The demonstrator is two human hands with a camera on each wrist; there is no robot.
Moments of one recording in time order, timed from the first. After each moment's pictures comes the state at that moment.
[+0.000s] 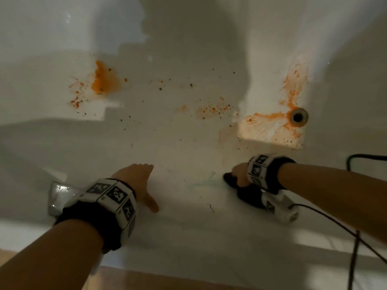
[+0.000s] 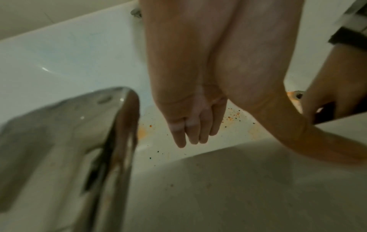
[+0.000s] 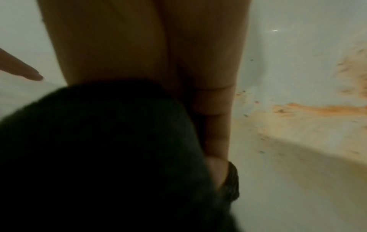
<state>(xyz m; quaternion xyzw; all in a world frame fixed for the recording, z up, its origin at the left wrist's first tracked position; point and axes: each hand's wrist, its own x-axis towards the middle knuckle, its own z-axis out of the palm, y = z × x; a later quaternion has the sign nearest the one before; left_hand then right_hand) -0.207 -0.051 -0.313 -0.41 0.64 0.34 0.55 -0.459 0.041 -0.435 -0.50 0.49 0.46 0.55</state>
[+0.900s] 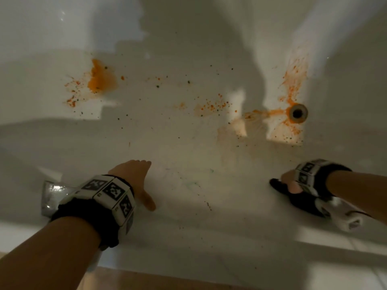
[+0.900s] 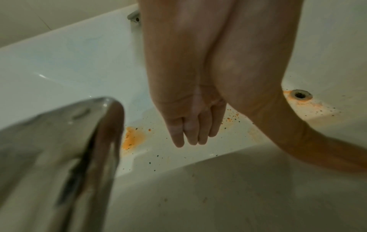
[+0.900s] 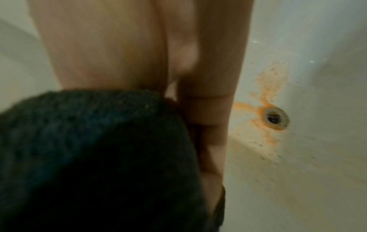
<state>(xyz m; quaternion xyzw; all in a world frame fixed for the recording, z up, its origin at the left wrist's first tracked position) -0.210 -0.052 -0.314 -0.41 0.65 0.32 0.56 -0.561 0.124 -0.416 -0.49 0.57 0.50 0.44</state>
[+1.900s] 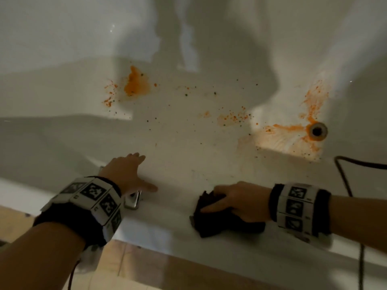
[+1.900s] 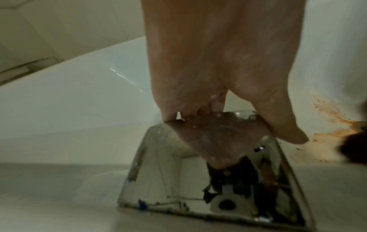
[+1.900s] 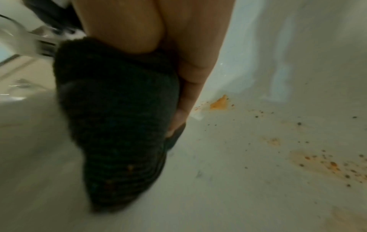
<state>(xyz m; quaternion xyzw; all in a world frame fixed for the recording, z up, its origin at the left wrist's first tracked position) -0.136 -0.067 -0.265 -0.55 0.64 0.35 0.41 -0.377 0.030 -0.291 -0.75 0.31 0.24 0.54</state>
